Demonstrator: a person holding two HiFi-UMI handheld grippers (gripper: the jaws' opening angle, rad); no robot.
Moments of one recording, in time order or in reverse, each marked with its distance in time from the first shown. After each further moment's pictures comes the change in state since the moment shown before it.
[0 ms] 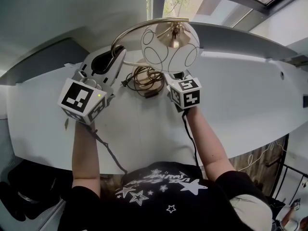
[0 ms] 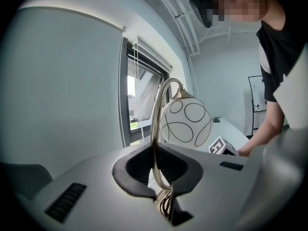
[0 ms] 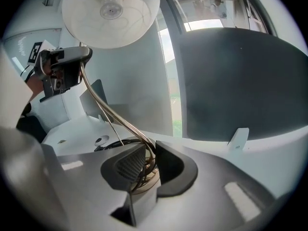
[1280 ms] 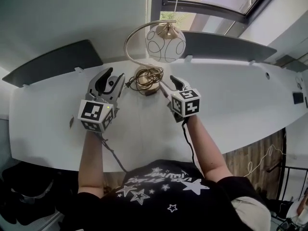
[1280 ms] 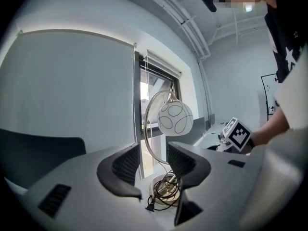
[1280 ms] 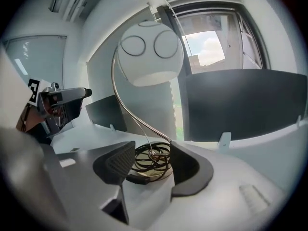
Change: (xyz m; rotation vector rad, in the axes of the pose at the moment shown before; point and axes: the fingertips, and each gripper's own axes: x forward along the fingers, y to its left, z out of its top) left arm -0.083 -0.026 -0.049 -0.072 -0.031 0.183; right arm -0.072 0.044 -0.002 0.030 -0.080 -0.012
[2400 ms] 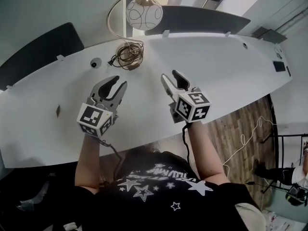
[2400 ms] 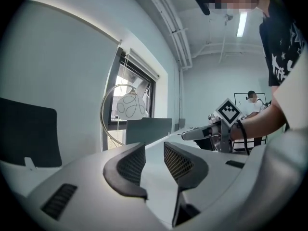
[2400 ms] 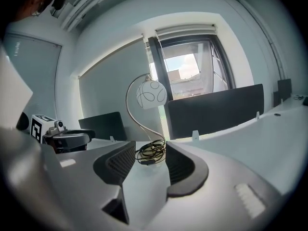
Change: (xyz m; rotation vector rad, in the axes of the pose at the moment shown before) left arm -0.077 -0.119 -0.061 -0.055 -0.001 -0.320; right arm -0.161 0.048 -0.023 0.100 -0.188 -0.191
